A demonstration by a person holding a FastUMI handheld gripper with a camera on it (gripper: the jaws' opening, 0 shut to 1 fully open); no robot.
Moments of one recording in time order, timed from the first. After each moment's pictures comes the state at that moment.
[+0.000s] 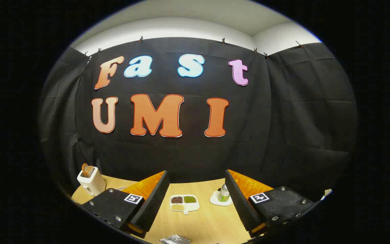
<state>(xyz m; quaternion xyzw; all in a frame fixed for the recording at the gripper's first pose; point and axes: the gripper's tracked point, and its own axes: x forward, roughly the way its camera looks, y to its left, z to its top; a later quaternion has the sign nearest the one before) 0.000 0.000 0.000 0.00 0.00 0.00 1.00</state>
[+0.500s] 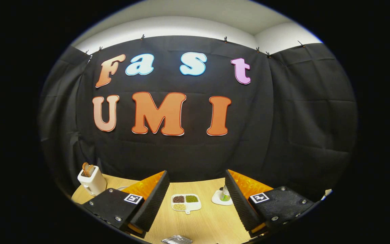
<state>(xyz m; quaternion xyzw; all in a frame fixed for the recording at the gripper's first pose) 0.005 0.016 -0.005 0.00 0.01 0.01 1.00</state>
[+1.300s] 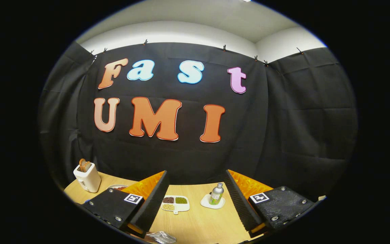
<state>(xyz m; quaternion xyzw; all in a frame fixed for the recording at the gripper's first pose) -0.025 -0.039 0.007 -0.02 -0.04 0.00 1.00</state>
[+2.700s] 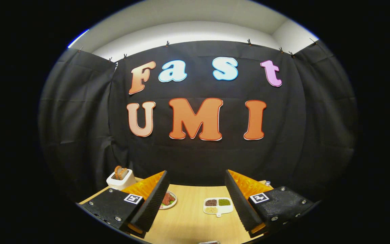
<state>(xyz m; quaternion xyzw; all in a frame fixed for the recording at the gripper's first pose) -0.020 0.121 -0.004 0.02 0.00 0.16 0.99</state>
